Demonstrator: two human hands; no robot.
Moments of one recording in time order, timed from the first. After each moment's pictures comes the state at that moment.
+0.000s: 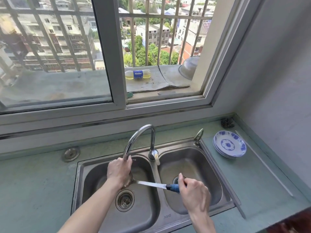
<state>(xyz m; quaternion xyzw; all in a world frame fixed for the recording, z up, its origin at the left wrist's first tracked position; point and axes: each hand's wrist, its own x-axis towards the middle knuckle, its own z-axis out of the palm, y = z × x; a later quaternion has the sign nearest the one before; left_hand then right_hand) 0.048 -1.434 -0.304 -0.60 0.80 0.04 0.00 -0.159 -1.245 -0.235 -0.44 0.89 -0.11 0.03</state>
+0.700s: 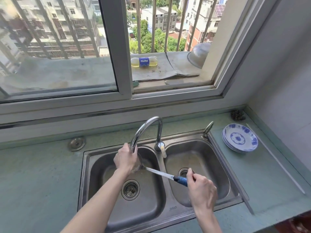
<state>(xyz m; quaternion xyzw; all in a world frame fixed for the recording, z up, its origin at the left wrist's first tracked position) 0.036 -1.442 -0.304 -0.73 0.63 0.24 -0.13 -0.163 -1.251 -0.261 -0.38 0.91 -0.17 0.08</state>
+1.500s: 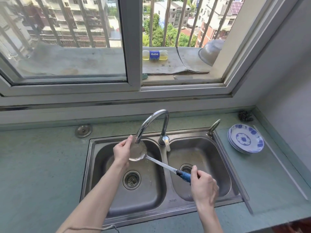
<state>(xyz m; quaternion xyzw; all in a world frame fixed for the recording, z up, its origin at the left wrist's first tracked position) 0.058 -1.428 -0.308 -0.63 0.27 0.56 -0.46 -0.164 -1.246 -0.266 -0.34 0.90 -0.24 0.11</state>
